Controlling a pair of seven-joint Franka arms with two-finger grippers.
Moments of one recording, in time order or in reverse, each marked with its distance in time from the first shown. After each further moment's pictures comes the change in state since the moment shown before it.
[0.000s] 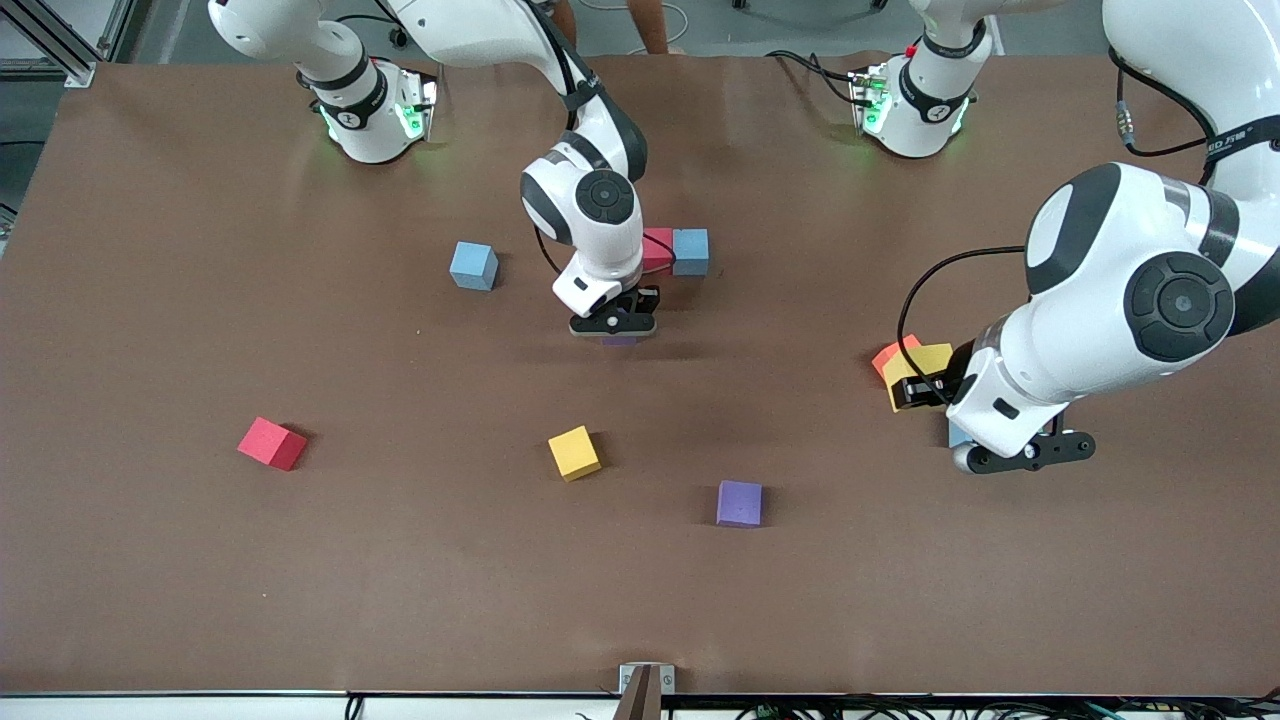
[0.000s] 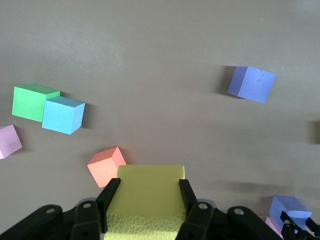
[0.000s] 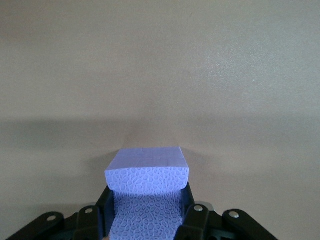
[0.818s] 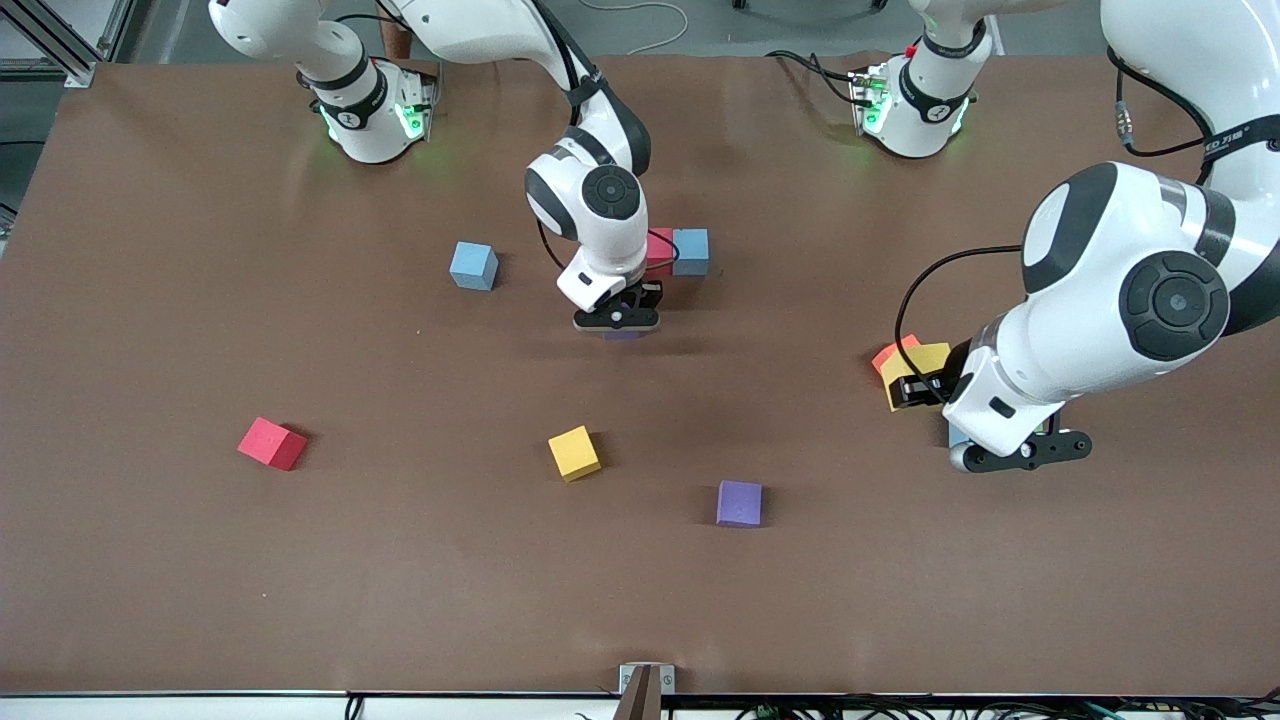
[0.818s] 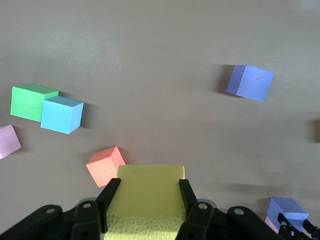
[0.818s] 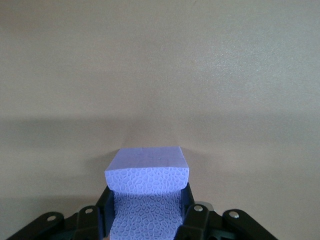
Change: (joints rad) left arm -0.005 0.000 -0.001 0.000 0.000 0.000 0.000; right arm 0.011 -0.001 0.000 0.002 0.001 -0.017 0.013
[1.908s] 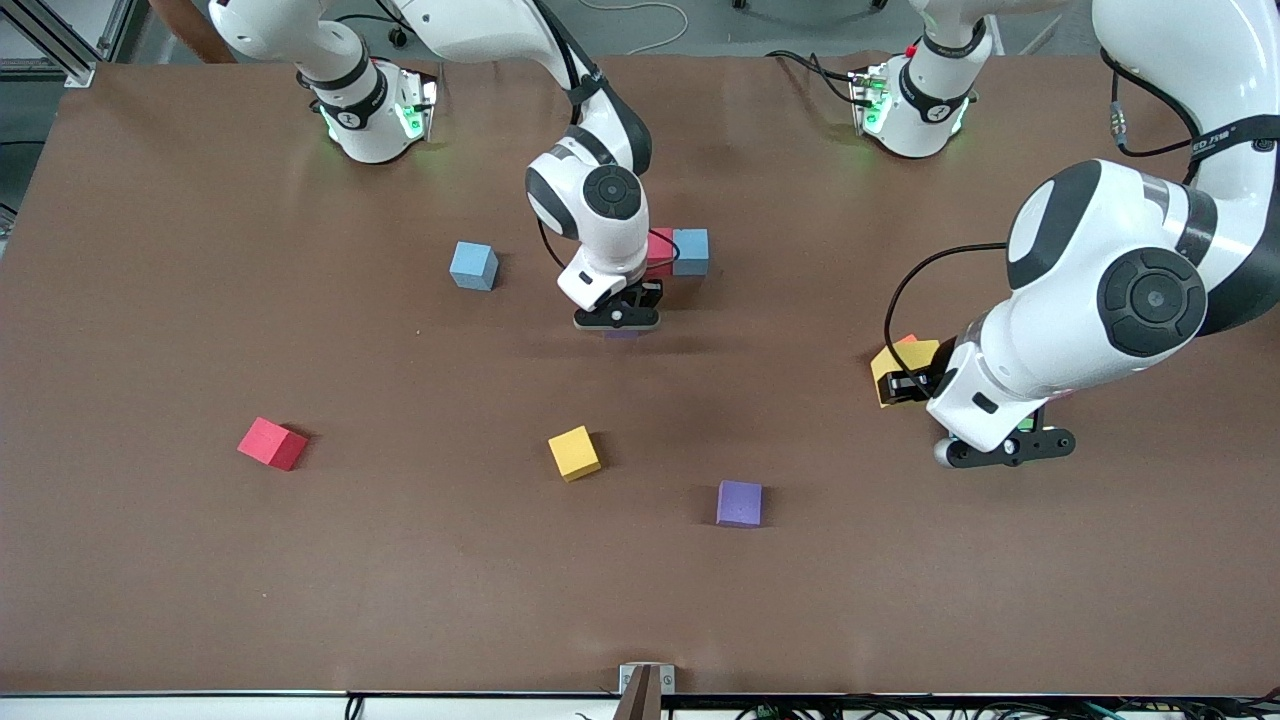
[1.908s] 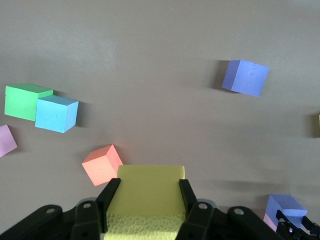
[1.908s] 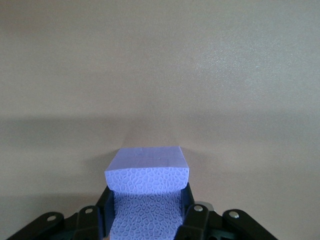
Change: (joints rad) left arm -0.015 0.000 -0.002 -0.003 0.000 0.000 0.000; right arm 0.001 0.000 0.000 0.001 0.002 -0.008 0.004
